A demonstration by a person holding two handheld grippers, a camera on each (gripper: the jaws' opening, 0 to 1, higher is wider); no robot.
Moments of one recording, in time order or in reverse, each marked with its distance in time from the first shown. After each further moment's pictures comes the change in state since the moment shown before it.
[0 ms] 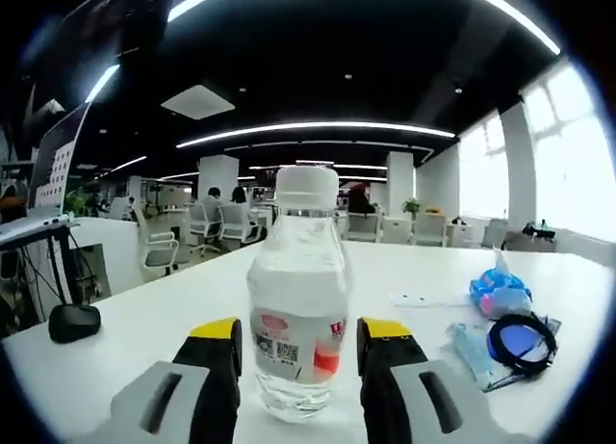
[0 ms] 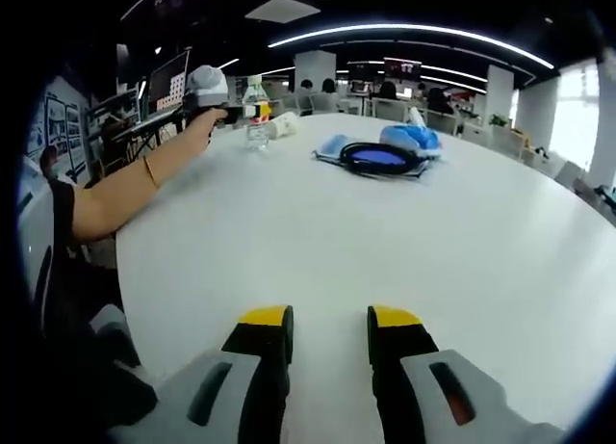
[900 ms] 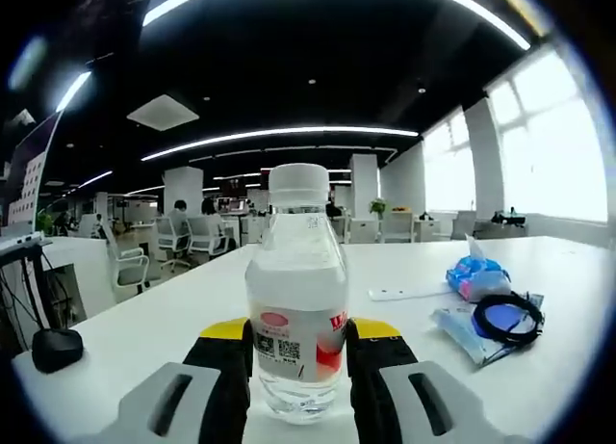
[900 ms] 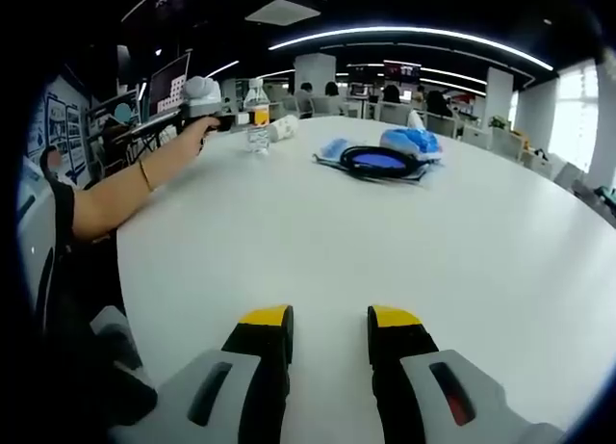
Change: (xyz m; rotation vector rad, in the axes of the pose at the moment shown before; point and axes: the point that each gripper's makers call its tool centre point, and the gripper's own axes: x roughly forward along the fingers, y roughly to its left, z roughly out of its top) left arm 0.001 -0.001 -0.001 0.064 -0.039 -0.187; right arm -0.001 0.001 0.004 -0.001 -0.011 -0.004
